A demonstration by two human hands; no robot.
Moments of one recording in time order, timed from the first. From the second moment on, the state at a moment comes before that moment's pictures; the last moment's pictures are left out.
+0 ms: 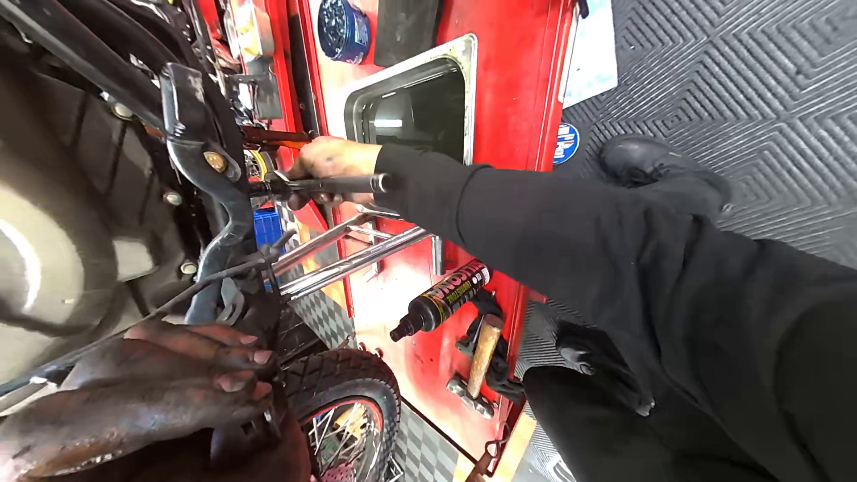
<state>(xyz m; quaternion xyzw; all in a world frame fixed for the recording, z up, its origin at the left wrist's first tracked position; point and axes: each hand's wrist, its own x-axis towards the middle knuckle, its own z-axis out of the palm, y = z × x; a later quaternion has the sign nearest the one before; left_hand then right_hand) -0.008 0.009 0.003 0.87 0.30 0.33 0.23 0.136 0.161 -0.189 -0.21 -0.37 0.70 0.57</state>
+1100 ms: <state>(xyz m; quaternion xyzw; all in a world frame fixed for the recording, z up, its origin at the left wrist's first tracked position) 0.008 -0.003 0.010 0.84 0.33 0.31 0.31 0.091 0.155 -0.212 -0.15 -0.35 0.61 0.69</state>
